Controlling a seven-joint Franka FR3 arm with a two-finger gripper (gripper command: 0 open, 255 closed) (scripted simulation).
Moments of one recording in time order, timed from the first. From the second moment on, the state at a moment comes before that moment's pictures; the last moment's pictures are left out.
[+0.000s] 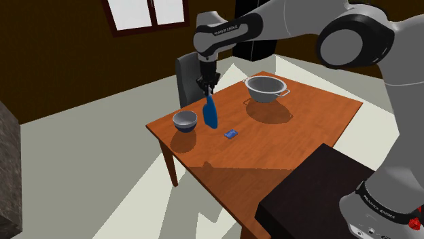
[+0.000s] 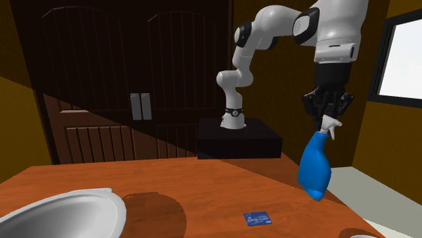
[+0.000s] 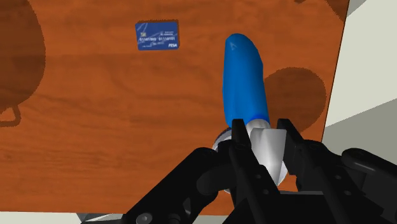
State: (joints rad) arm 0.27 0.64 -0.14 -1.28 0.08 1.91 0.05
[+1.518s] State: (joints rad) arm 0.27 0.75 -0.13 -1.40 0.10 2.14 0.04
